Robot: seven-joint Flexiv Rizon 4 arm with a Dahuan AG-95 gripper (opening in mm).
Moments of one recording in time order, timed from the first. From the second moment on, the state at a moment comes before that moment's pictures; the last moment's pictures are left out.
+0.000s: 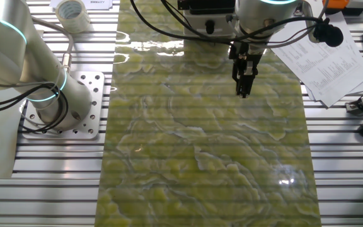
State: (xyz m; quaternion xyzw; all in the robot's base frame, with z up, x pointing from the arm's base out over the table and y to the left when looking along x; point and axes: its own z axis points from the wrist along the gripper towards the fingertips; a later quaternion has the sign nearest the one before) arm 0.500 0.000 0.170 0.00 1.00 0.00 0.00
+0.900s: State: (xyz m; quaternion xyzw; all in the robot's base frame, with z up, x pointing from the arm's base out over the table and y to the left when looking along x) arm 0.499 0.000 0.170 0.04 1.00 0.04 0.02
